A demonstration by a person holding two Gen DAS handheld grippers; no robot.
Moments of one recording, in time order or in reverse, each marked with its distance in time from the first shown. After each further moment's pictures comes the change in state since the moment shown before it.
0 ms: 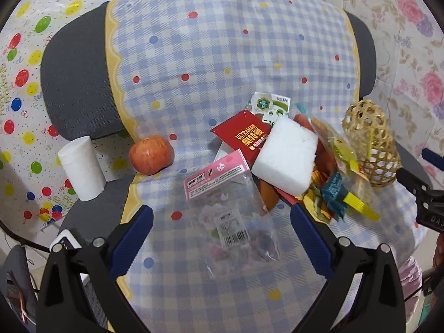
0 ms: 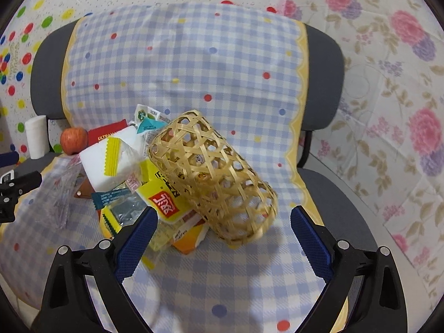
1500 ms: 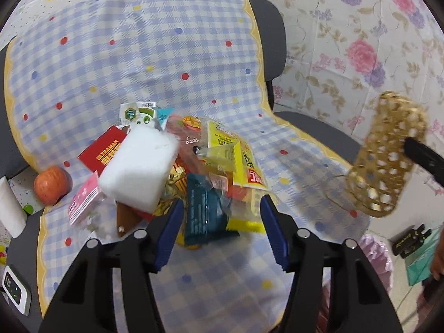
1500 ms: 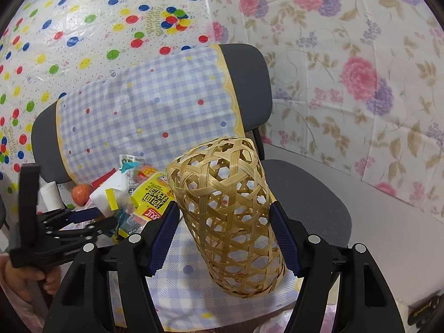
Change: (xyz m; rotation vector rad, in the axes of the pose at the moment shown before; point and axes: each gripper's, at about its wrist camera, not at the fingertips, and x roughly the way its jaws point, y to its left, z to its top) left arm 0.011 -0.124 0.002 0.189 -0.017 -0.312; right arm -0.100 -0.089 -0.054 0.345 -0.145 0.010
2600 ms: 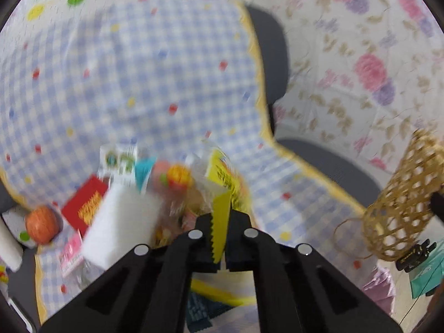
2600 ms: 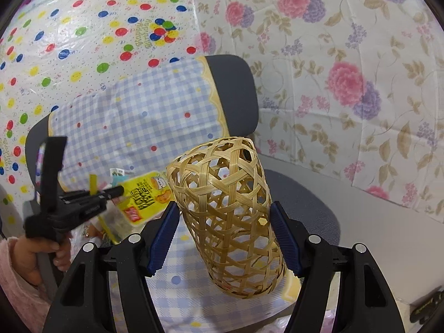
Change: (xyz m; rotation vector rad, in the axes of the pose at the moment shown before) left arm 0.013 -0.013 0.060 0.013 -0.100 -0.026; right arm -0.010 -0.015 0.006 0.028 -0.062 -0.040
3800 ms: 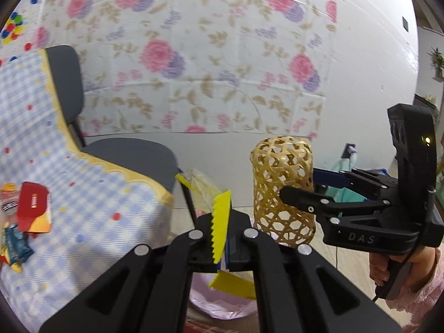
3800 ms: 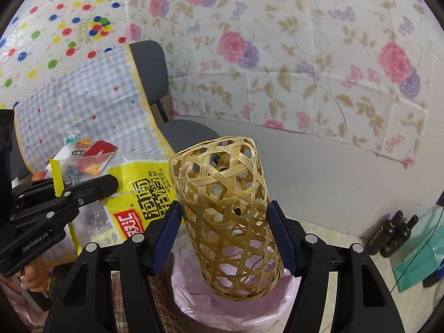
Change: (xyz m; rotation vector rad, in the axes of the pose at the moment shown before) left arm -0.123 -0.206 -0.109 0.362 -0.033 -0.644; right arm -0.152 -0.085 -0.114 0.140 0.118 -0.317
